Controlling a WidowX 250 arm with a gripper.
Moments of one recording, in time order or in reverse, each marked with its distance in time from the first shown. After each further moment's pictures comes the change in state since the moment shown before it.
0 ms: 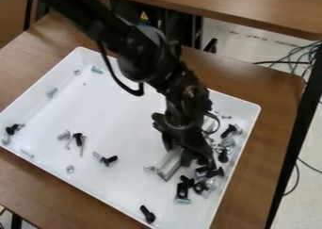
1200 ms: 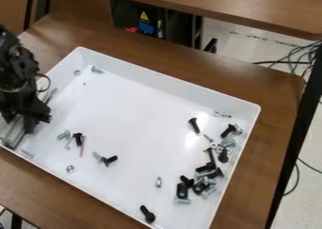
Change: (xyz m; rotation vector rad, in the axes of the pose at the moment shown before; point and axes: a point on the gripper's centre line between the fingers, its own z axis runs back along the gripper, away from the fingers) arm -0.130 0.254 0.009 0.275 0.197 0.439
